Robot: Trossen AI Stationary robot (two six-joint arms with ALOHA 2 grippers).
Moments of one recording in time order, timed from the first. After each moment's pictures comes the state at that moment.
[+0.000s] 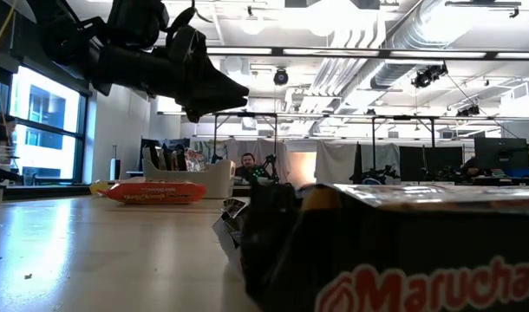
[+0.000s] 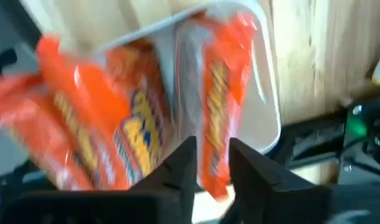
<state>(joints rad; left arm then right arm) 0.14 1.45 0.47 0.81 0.04 -0.16 0.85 1.67 1.44 -1.44 -0.19 1.13</state>
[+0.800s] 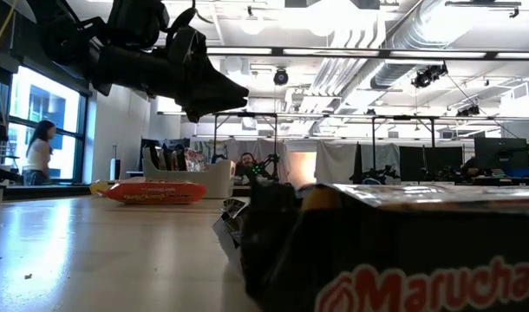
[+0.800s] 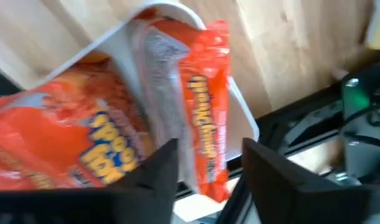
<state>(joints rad) 0.14 1.45 0.47 0.81 0.04 -0.15 0.75 1.61 1.29 -1.42 -0.25 1.21</state>
